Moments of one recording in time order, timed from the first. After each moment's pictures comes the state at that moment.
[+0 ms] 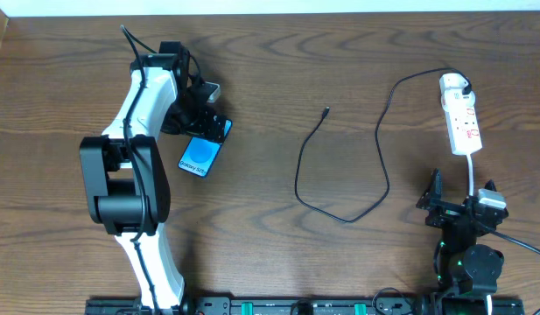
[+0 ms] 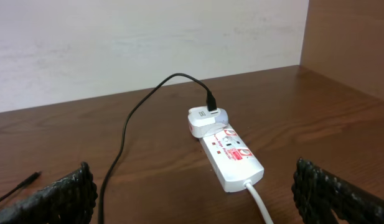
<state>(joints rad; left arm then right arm) -0.02 2.11 1.65 -1.14 0.18 0.33 -0.06 0.01 0.01 -0.05 0.17 0.09</state>
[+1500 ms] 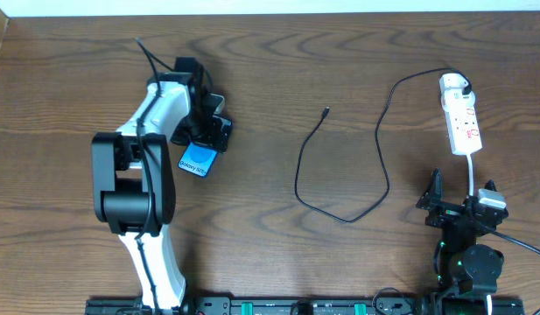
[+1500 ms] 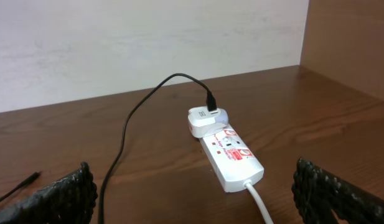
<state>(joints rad) -0.07 2.12 1.48 -0.95 0.06 0.24 -0.06 0.01 0.01 -0.05 0.17 0.09</state>
